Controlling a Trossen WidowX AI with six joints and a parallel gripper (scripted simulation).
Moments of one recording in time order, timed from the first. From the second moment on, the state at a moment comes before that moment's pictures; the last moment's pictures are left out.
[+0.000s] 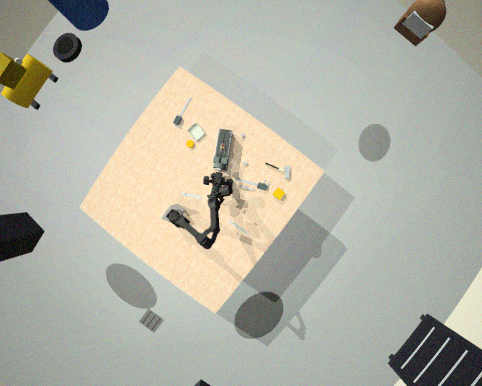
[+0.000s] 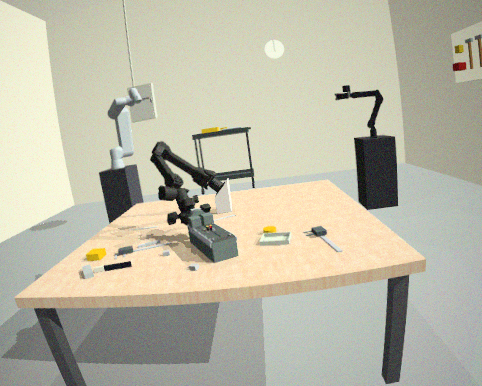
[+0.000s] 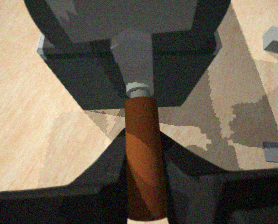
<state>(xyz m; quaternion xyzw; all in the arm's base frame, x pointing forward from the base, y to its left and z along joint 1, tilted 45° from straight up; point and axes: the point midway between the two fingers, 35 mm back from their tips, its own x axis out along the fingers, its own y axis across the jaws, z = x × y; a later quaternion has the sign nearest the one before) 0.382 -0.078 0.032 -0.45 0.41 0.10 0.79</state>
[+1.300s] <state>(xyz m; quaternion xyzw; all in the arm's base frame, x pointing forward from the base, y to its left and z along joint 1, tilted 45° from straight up) 0.383 -0.079 0.033 -0.45 0.41 0.10 0.79</state>
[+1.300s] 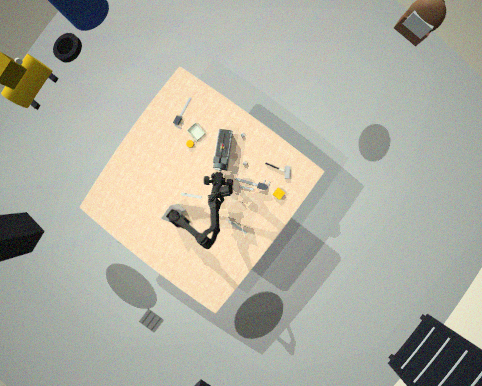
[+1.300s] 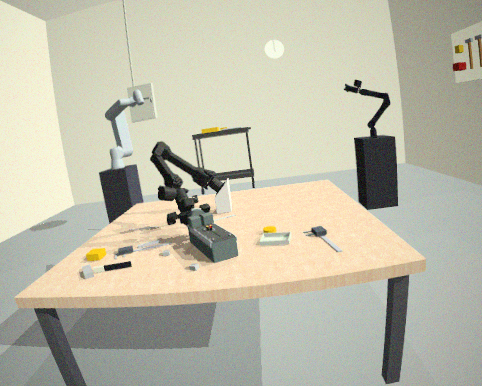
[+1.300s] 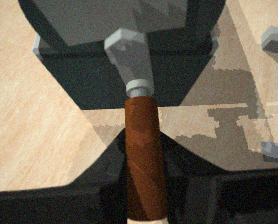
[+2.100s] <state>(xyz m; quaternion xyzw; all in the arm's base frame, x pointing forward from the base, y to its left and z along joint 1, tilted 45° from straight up) 0.383 -0.079 0.033 -0.45 0.41 0.10 0.79</state>
